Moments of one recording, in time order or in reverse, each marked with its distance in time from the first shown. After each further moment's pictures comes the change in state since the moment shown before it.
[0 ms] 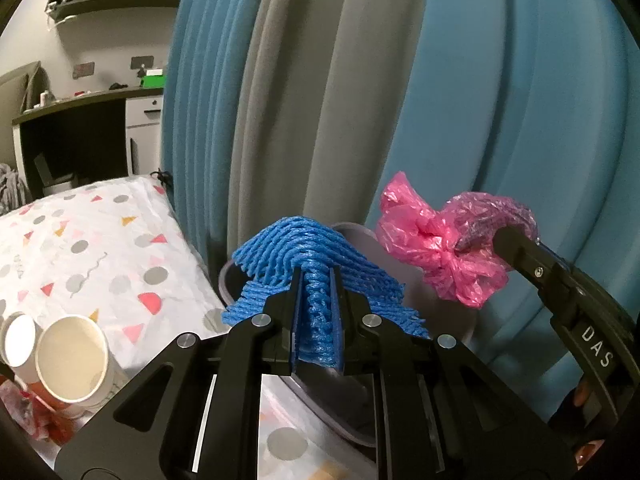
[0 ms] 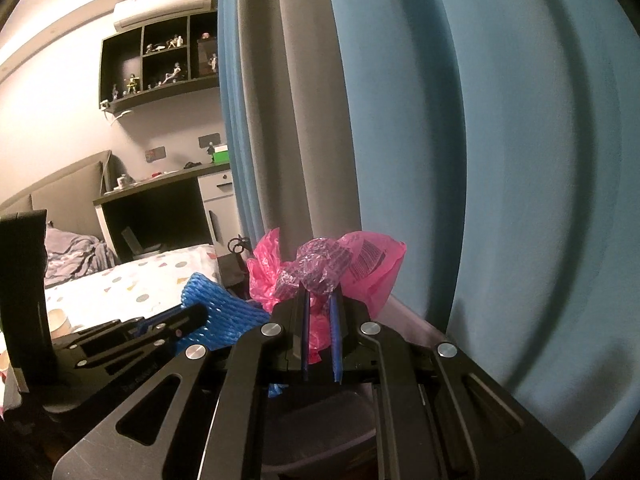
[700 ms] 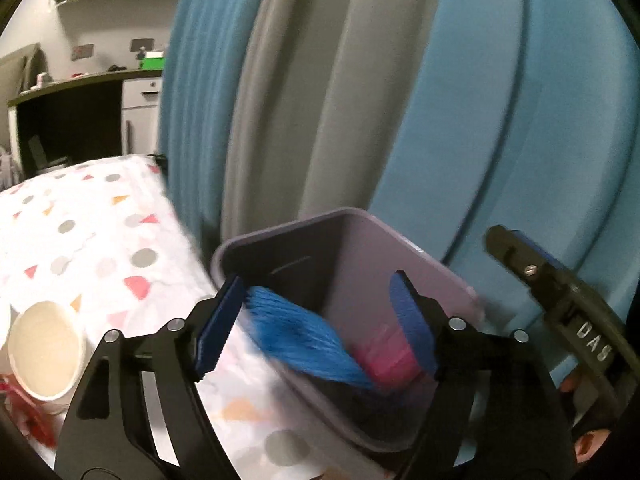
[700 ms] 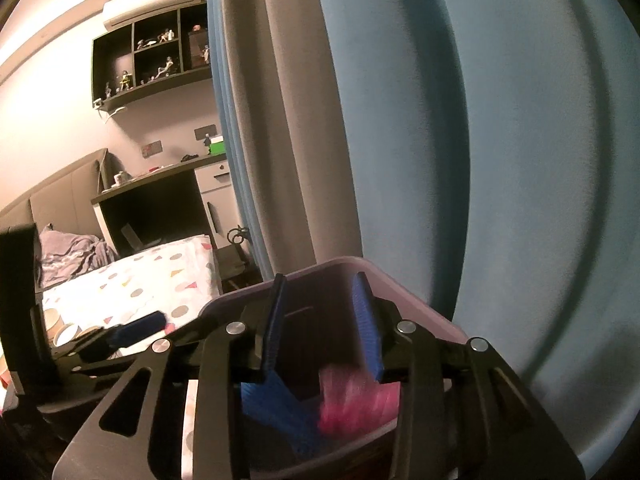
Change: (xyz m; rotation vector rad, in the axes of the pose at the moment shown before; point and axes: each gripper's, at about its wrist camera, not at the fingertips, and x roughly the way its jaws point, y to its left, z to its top) left arm 0.026 0.029 0.000 -0.035 0.036 0.002; right arm 0.016 -0.012 -0.004 0.035 0.040 0.006
